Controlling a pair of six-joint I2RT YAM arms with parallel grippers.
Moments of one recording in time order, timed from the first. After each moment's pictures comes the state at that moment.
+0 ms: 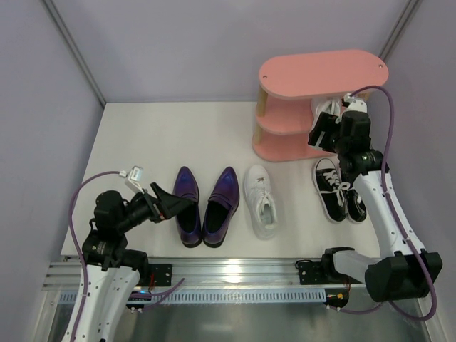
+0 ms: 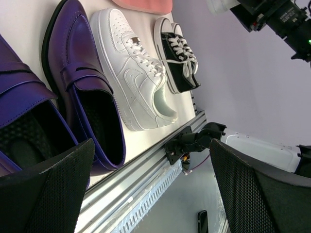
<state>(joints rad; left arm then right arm) -0.16 0.37 0.57 -0.51 0.66 -0.82 0.06 1.11 1.13 -0.47 0.06 0.29</state>
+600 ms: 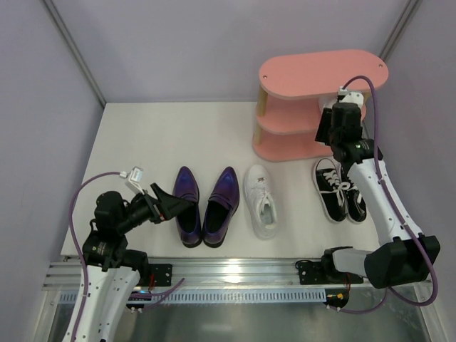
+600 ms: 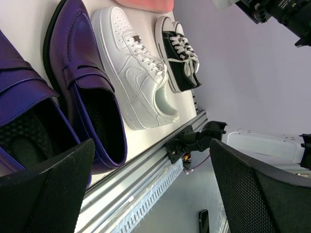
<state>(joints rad) -0.16 0.36 0.56 -0.52 0.66 -0.81 0.16 1.24 1.23 -0.52 0.38 0.21</state>
